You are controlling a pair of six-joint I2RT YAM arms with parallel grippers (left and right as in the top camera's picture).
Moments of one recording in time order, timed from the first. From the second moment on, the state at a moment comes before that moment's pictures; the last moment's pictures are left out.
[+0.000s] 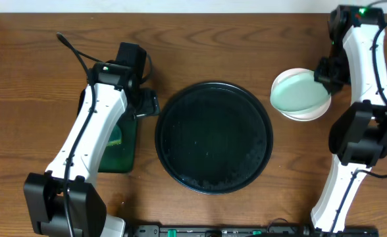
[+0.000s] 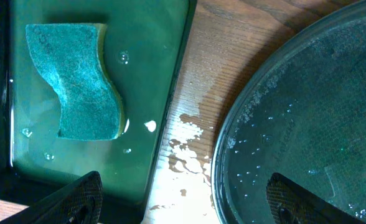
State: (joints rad) left arm -0.19 1.64 1.40 -1.18 -0.08 -0.38; right arm -0.09 2.26 2.15 -1.64 0.22 0.44
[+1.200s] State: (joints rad) left arm -0.23 1.64 1.40 -1.15 -0.08 -0.38; right arm -0.09 2.25 1.80 -1.23 0.11 0.36
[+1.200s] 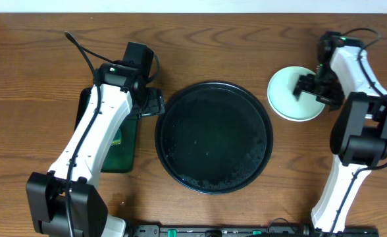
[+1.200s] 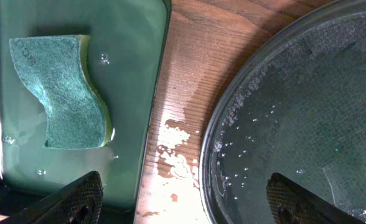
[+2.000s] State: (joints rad) left arm -0.23 1.35 1.40 -1.07 -0.08 -0.25; right arm 0.15 1.89 2.01 -1.24 0.11 0.08
